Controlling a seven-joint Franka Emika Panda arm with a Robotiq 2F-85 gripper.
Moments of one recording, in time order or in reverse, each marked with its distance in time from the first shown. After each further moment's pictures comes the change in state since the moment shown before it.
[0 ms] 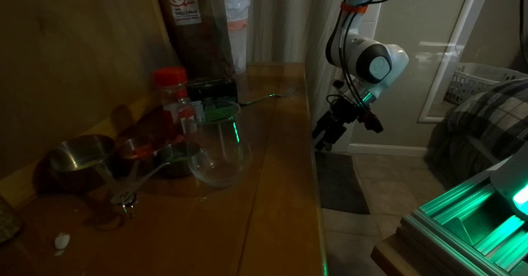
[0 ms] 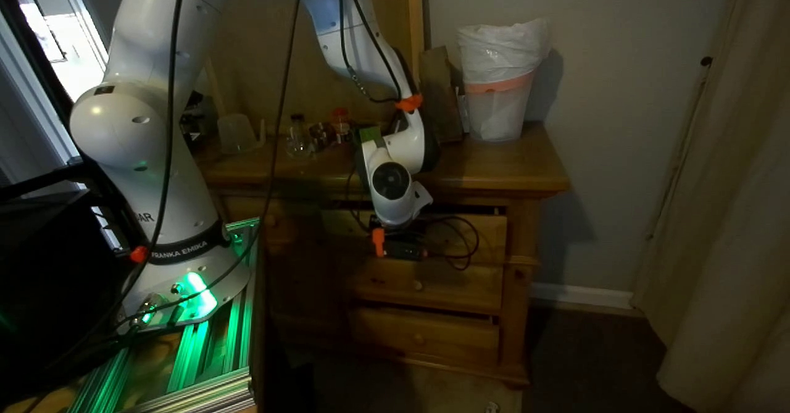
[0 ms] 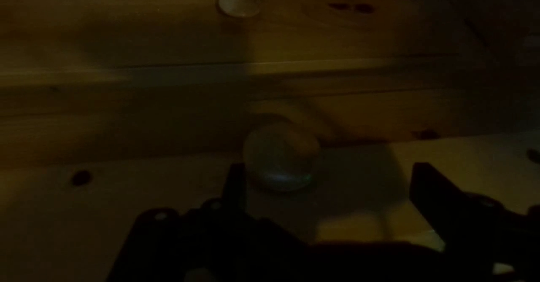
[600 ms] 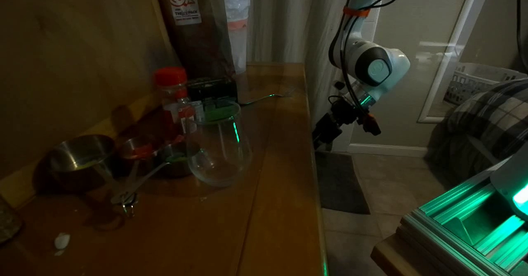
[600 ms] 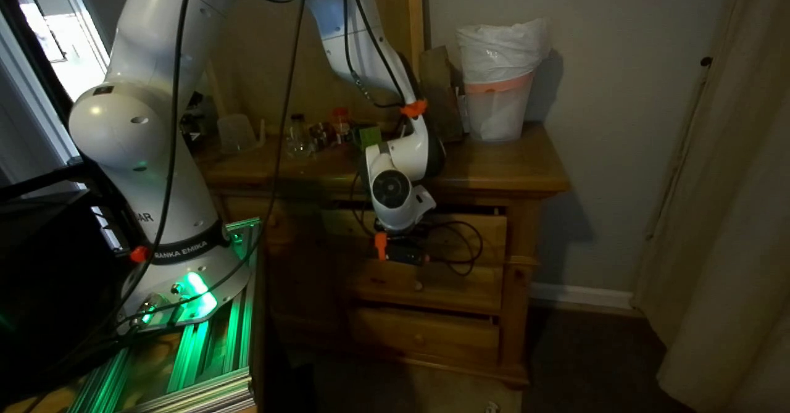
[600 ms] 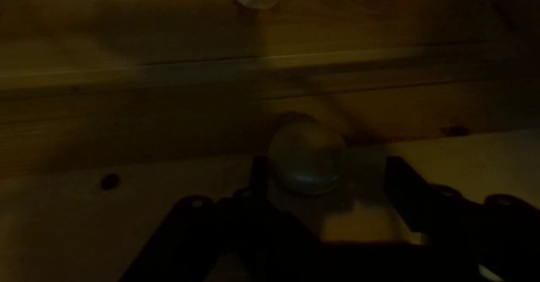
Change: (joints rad) arm -0.011 0.029 -0.013 0.023 0.060 -0.040 -0.034
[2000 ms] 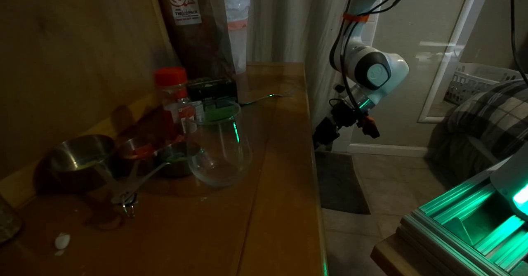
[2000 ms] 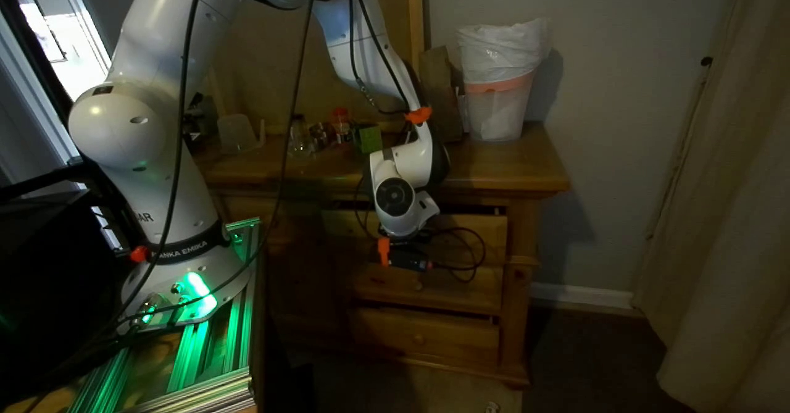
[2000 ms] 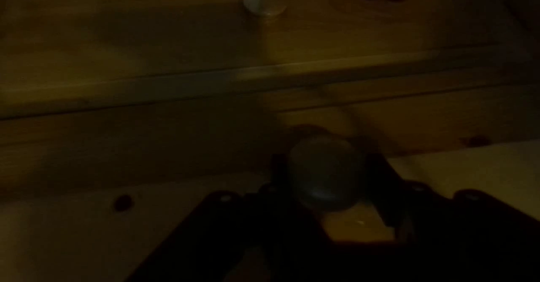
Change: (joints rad) arm -0.003 0.042 -0.019 0.031 0.009 -0.026 0.000
